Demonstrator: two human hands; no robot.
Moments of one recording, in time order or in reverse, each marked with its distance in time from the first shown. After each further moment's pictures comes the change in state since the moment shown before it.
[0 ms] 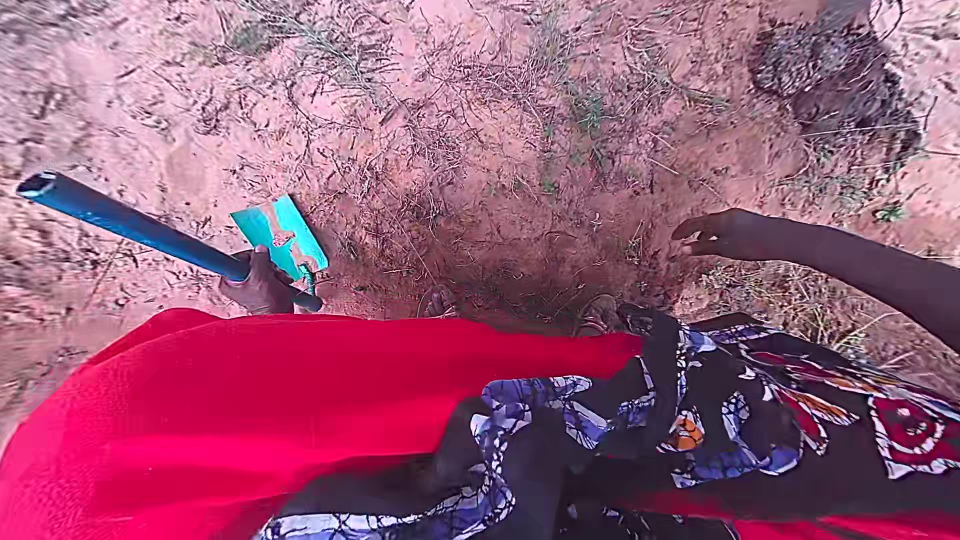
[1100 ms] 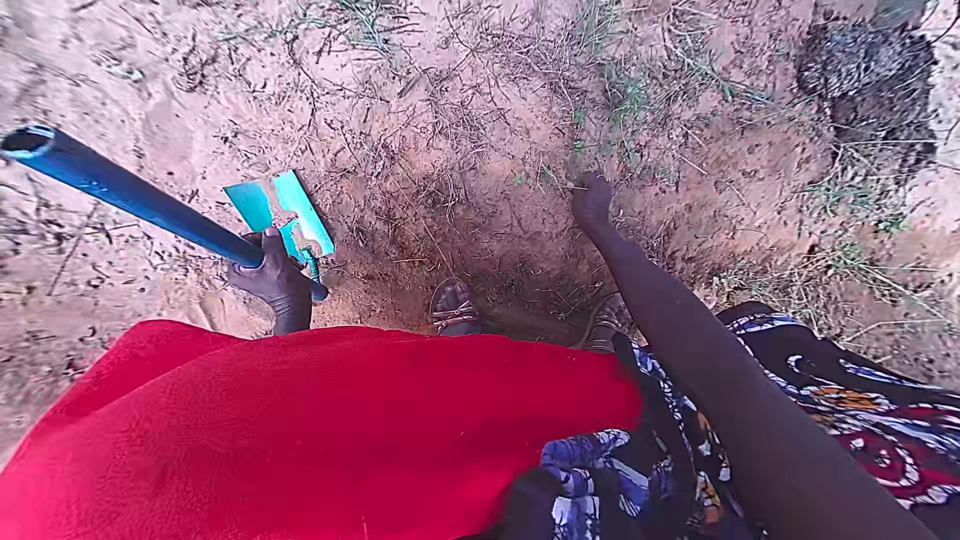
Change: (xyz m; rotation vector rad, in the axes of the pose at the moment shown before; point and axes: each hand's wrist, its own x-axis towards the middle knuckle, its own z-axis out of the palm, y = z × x) left_hand 0.000 -0.012 0.007 0.023 0.035 0.095; right_hand 0.223 -0.138 0.078 0.389 0.776 0.280
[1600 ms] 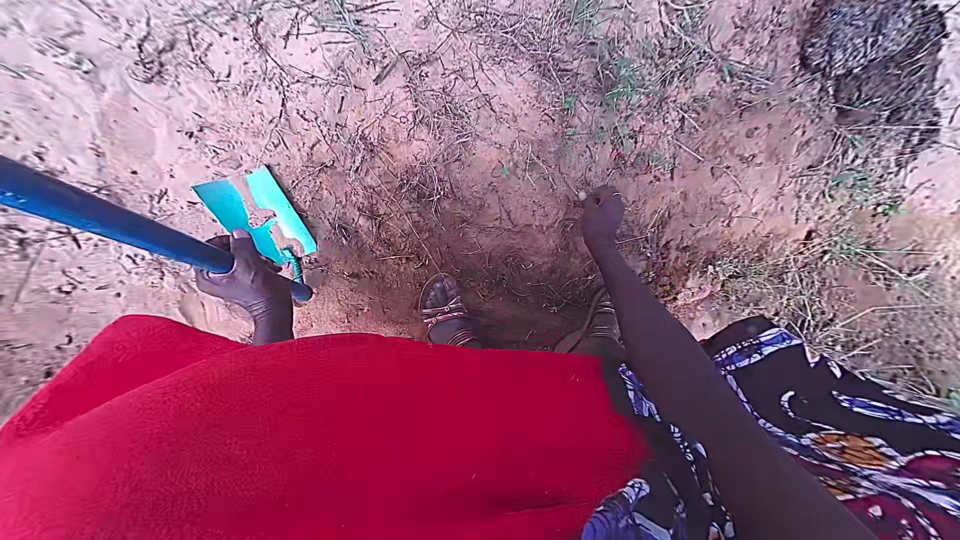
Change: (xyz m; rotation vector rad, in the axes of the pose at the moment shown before) left_hand 0.001 0.003 0.001 0.013 0.024 0.002; right_hand -0.041 0.032 -0.015 0.146 0.119 0.078
